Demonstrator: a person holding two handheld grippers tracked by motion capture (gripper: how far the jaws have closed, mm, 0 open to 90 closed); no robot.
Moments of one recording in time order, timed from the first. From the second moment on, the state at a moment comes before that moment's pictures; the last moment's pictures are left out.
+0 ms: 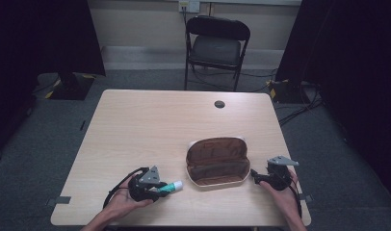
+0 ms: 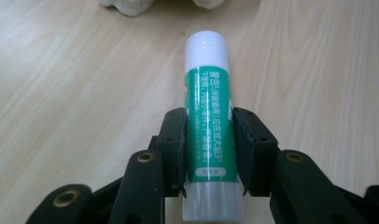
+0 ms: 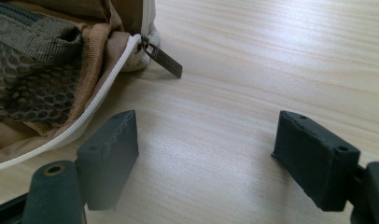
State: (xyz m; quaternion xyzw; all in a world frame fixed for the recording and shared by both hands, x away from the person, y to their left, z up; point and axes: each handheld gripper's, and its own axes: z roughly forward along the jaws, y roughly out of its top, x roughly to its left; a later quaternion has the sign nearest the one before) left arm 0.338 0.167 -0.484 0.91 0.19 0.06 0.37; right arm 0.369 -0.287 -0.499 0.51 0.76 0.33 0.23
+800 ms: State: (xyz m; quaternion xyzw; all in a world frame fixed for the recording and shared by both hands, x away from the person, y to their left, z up) left arm 0.335 0.180 -0.461 0.86 0.23 0.04 0.46; right arm 0.370 -0.286 -0.499 0.51 0.76 0.34 0.23
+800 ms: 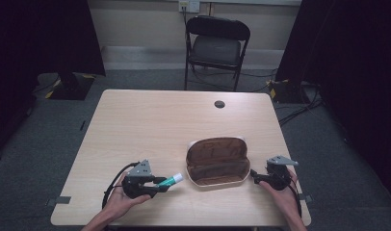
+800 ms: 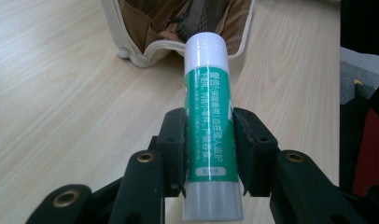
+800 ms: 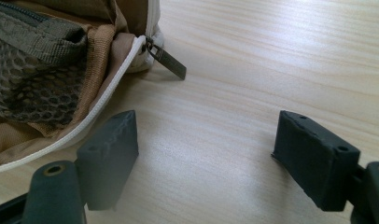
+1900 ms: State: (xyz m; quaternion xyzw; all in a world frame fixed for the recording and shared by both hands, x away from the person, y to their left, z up) left arm 0.367 0.137 -0.410 0.84 0.20 0.07 0.49; right arm 0.372 -0.284 -0.499 0.50 0.76 0.34 0.23
